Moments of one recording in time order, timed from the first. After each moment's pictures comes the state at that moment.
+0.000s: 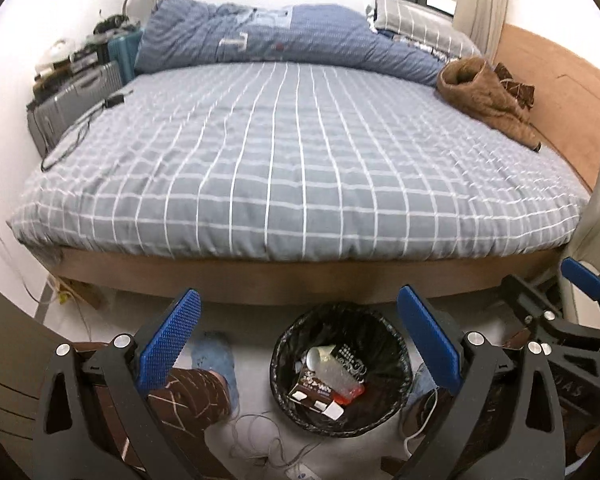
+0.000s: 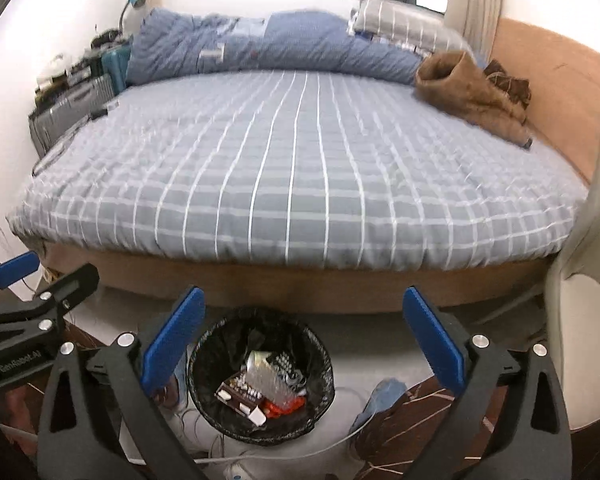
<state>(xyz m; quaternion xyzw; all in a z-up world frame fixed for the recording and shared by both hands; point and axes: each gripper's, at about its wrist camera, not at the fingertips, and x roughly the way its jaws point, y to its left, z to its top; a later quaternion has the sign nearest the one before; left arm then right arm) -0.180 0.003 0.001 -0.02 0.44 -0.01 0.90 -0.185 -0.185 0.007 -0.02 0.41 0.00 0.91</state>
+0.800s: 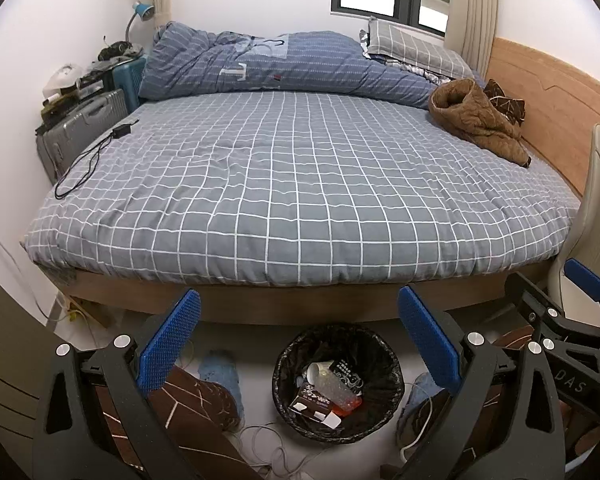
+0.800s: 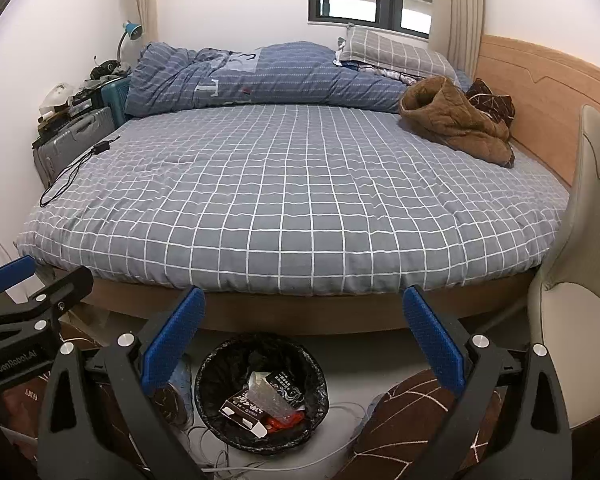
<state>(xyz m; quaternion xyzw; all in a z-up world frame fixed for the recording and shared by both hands) -0.196 -0.004 0.049 -0.01 0.41 -0.01 0.91 -0.201 -0.195 0.045 -0.01 0.38 -0.01 0.93</state>
